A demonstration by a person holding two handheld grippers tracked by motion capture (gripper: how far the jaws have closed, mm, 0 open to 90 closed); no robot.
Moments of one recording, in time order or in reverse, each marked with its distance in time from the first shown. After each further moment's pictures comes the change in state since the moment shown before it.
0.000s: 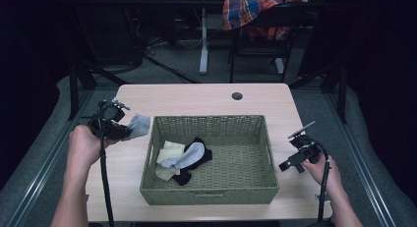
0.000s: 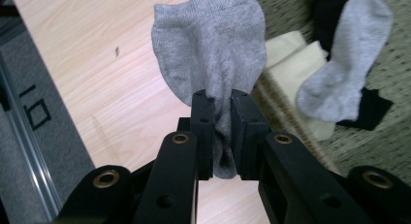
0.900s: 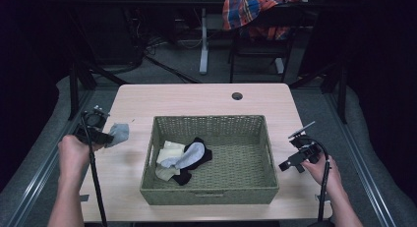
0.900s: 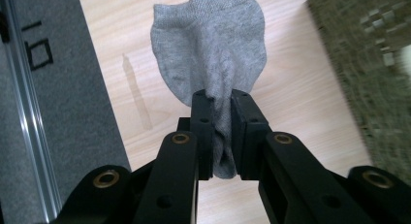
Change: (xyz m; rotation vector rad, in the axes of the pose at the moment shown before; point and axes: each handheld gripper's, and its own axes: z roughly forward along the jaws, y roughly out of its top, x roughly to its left) left arm 0.062 -0.046 0.059 0.090 0.045 -0.214; right arm -0.001 0.000 -0.001 0.003 0.003 -0.004
